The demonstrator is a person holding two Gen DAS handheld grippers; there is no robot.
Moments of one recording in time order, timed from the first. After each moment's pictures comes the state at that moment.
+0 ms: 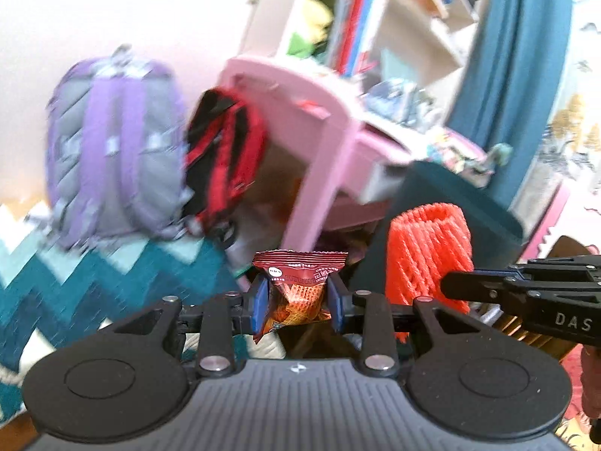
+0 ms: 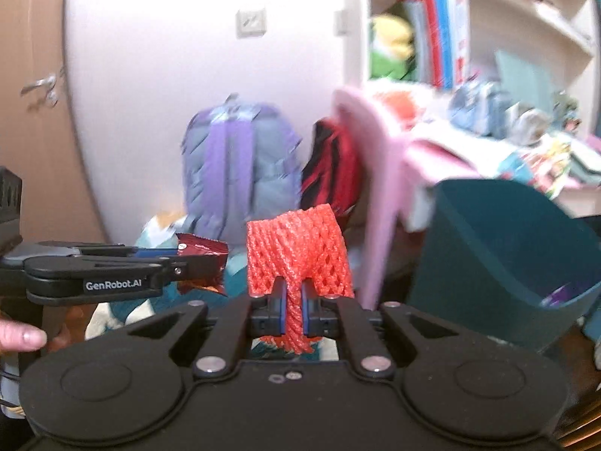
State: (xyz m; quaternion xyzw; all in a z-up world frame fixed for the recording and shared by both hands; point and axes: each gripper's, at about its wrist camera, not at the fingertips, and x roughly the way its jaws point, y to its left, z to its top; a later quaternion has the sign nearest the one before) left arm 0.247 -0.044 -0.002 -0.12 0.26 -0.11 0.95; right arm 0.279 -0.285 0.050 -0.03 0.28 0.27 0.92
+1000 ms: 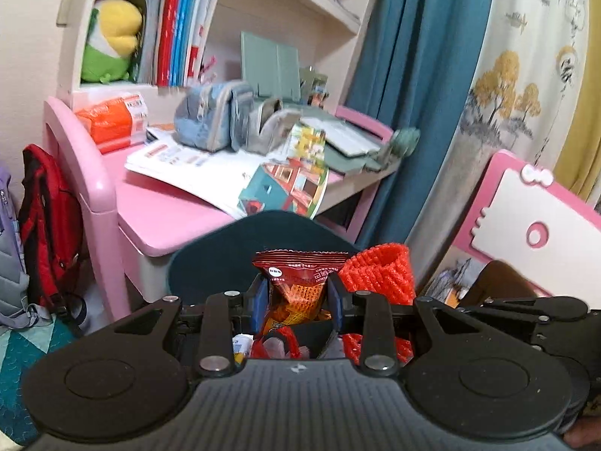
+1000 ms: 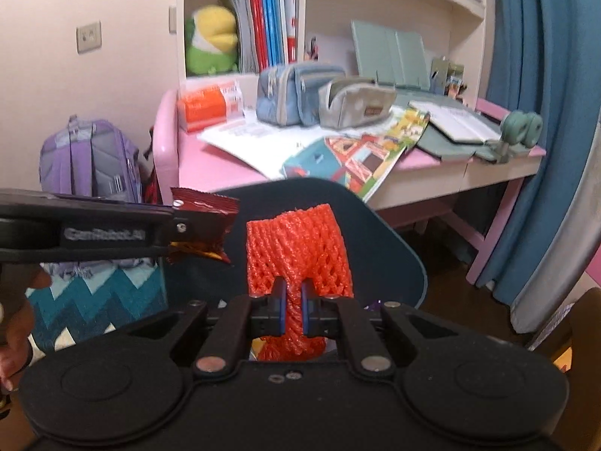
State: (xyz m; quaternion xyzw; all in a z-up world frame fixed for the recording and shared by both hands) left arm 0.402 -0.274 0.081 -0.07 0.28 -0.23 0.93; right arm 0.391 -0.443 0.050 -0.03 0.32 0.11 0.94
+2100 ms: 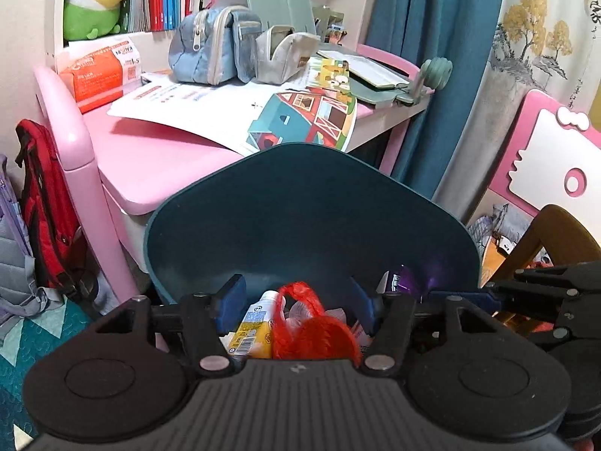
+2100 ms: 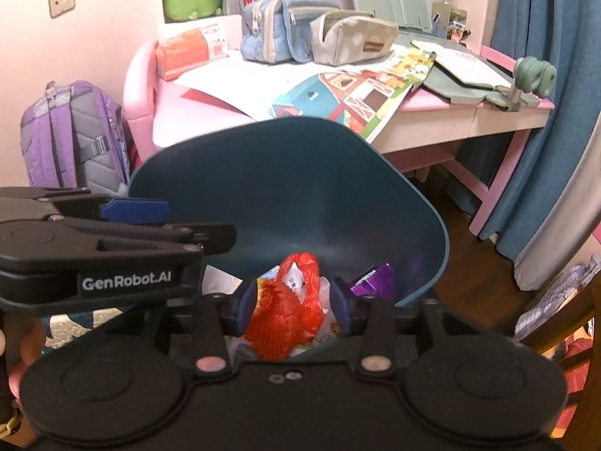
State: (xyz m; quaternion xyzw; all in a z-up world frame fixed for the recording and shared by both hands) left arm 0.439 -0.301 0.035 -0.01 0.35 -0.20 0.91; right arm 0.420 -0.440 0.026 -0.02 0.40 0.10 0.91
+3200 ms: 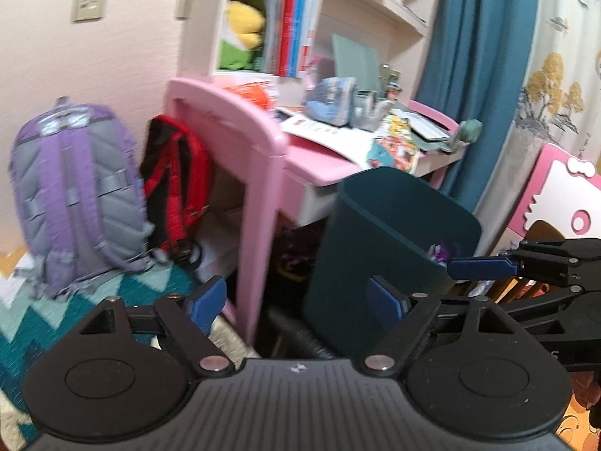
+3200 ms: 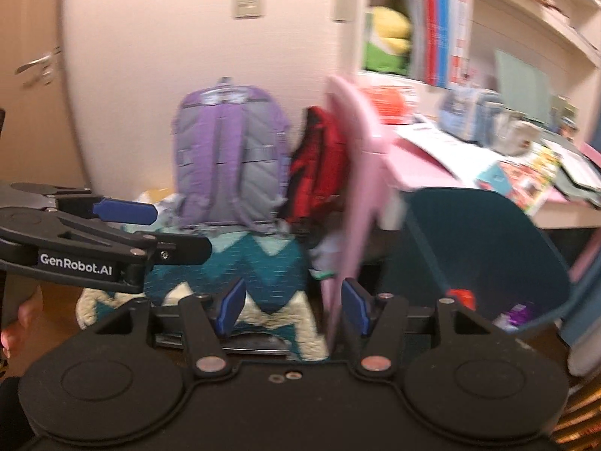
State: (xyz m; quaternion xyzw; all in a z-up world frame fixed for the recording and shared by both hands) left arm 0.264 -0.101 0.075 -0.06 0.30 -0.12 0.94; right arm 0.281 -0.283 0.074 -0.08 0.32 0.27 0.90
